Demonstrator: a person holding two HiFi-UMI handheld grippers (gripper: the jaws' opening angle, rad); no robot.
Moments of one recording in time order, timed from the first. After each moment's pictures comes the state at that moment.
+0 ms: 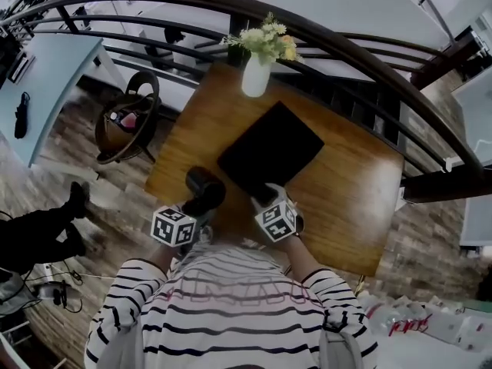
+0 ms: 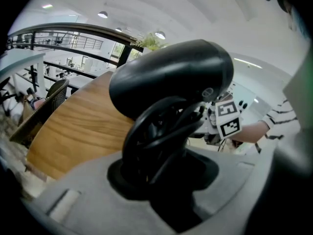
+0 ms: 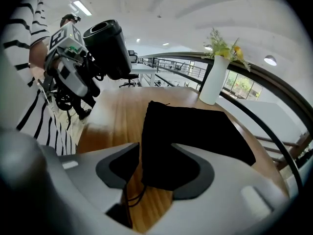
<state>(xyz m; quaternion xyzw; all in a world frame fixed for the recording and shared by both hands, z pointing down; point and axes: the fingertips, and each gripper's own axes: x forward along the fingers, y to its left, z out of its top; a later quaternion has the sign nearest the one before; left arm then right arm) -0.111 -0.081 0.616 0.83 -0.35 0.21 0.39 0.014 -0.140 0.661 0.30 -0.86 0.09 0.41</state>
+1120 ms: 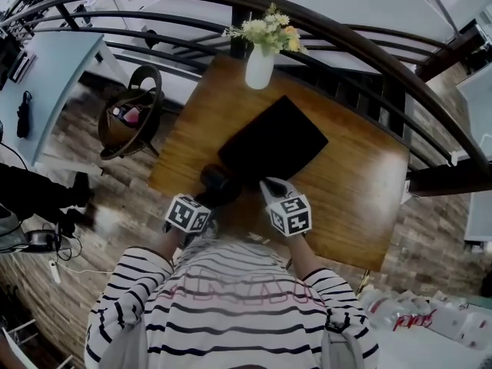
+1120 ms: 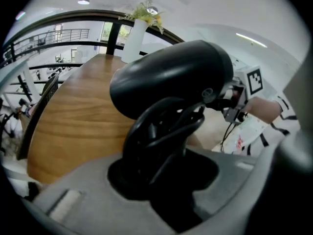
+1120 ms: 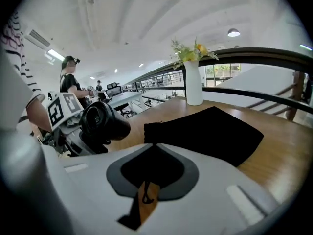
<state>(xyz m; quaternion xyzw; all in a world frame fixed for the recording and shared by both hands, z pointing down) -0.107 -0.073 0.667 0.80 -0.30 0.34 0.39 0.010 -0.150 0.611 0.36 -0.87 0.24 0.23</state>
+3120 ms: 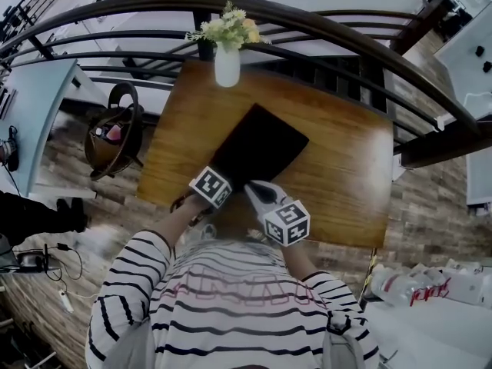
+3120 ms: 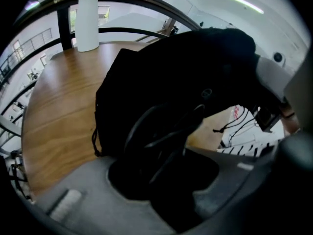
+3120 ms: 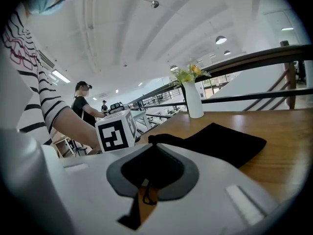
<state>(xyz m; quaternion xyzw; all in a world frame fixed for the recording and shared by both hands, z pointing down) -0.031 -0.105 0.693 0.77 -0.18 0.50 0.34 0.016 -0.109 0.555 0.37 -0.89 0.25 0.11</state>
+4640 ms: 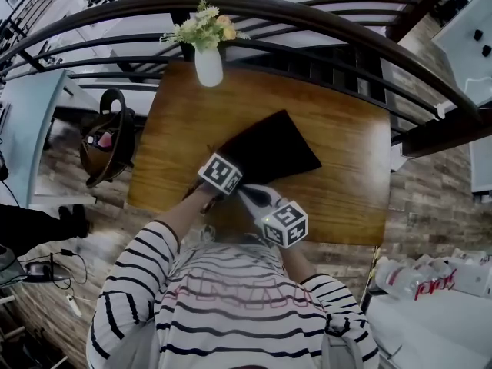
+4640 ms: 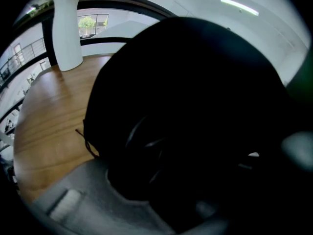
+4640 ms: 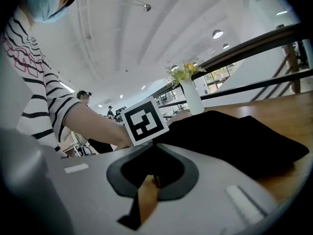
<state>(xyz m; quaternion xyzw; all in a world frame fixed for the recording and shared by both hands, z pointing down) 0.062 -0.152 0.690 0.80 -0.19 0.47 0.32 0.050 -0.100 0.566 0.33 -0.90 0.27 0.08</state>
